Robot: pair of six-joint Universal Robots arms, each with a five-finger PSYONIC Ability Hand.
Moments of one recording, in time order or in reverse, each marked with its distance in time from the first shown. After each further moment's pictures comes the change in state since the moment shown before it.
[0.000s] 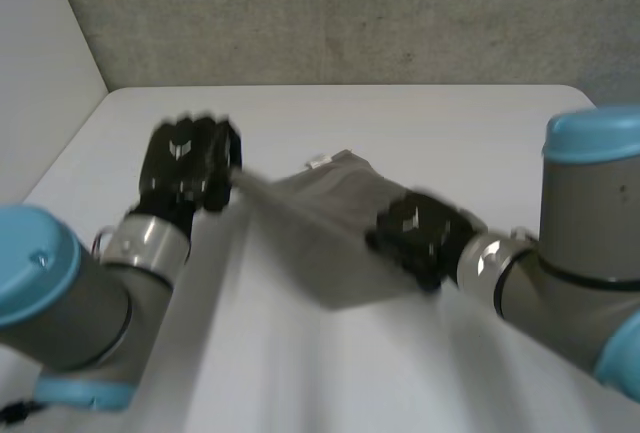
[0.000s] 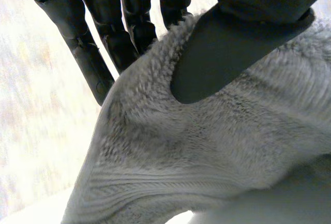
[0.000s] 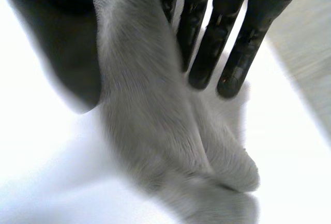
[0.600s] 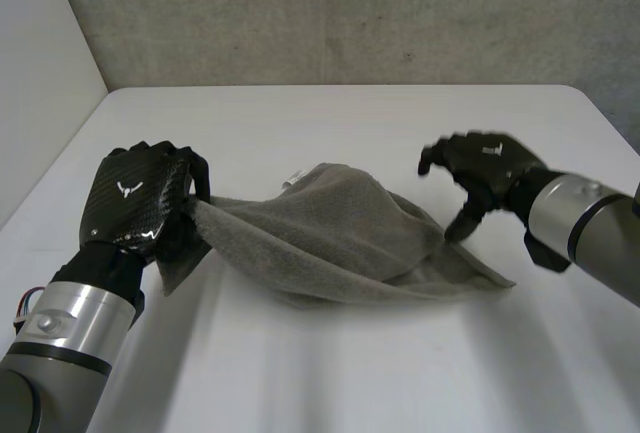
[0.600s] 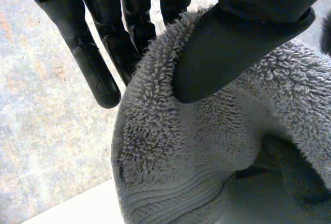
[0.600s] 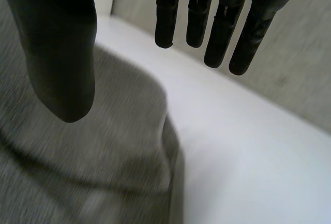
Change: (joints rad) left arm 0.064 0.354 -0.313 0.001 0.074 0.011; right arm -0.215 -0.109 0.014 -0.075 -0.083 0.494; left_hand 0.002 0.000 0.000 0.000 0.004; right_hand -0.286 -0.273 -0.282 -0.308 -0.280
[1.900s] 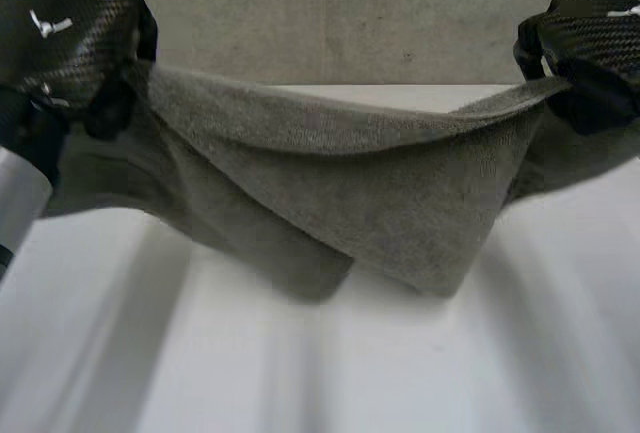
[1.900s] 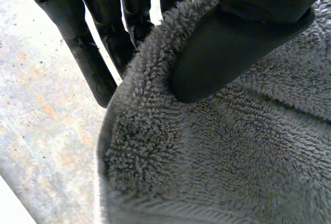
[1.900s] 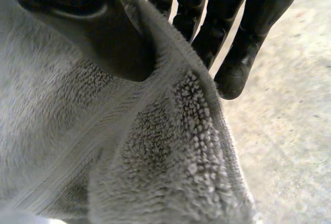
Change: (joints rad) left arm 0.030 0.119 0.460 -0.466 0.022 0.273; right arm -0.109 -0.392 -0.170 0.286 -0.043 -0.278; left_hand 0.000 0.000 0.000 0.000 0.000; right_hand 0.874 0.876 0.873 0.875 0.869
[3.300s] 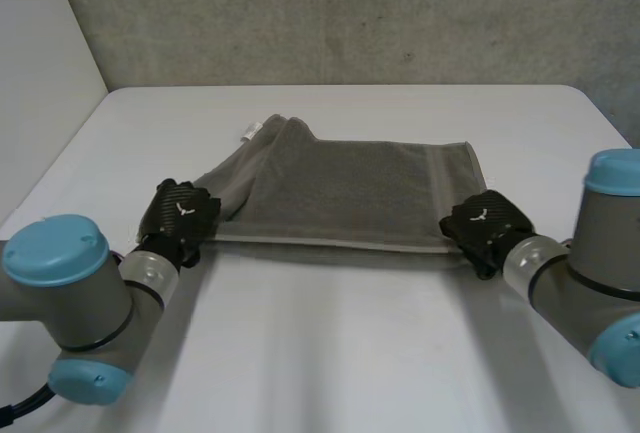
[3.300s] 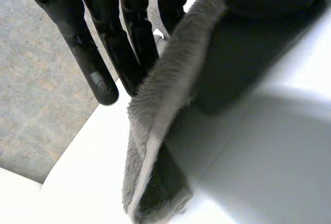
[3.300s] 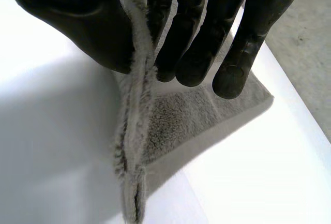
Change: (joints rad) left arm 0.061 -0.734 -0.128 0.443 -0.001 0.307; right arm 0.127 0.554 0.315 -0.502 0.228 -0.215; left_hand -0.287 -0.306 -0.303 -0.293 -0.284; right_hand 0.000 0.000 0.001 0.006 0.016
